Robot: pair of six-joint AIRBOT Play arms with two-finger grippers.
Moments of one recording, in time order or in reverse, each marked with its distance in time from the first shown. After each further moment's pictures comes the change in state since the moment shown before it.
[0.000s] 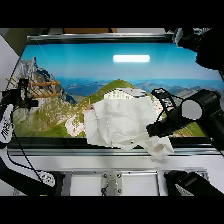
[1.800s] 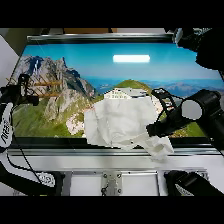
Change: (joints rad) left arm -0.042 0.027 0.003 -0.004 -0.027 0.011; right arm 0.000 0.000 0.000 0.000 0.000 0.000
